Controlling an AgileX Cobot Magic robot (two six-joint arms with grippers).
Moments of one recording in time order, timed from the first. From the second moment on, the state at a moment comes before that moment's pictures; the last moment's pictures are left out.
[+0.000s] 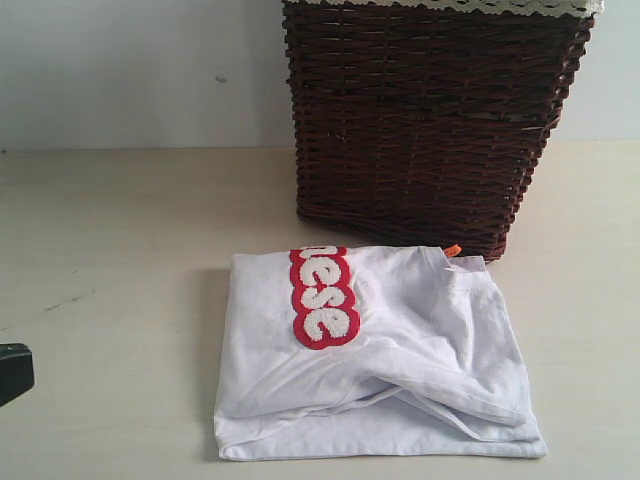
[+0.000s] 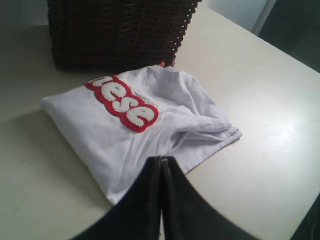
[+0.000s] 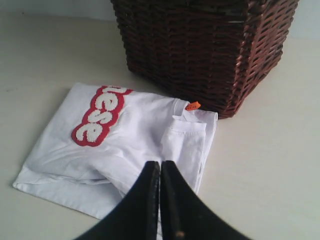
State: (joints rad) left arm -0.45 0.45 -0.29 -0.92 0.50 0.73; right arm 0.33 0.41 -0.51 -0.06 0.69 0.22
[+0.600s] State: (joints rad) left arm -0.40 0.40 -0.29 -0.88 0.49 0.82; right arm 0.33 0.38 -0.51 -0.06 0.70 0.22
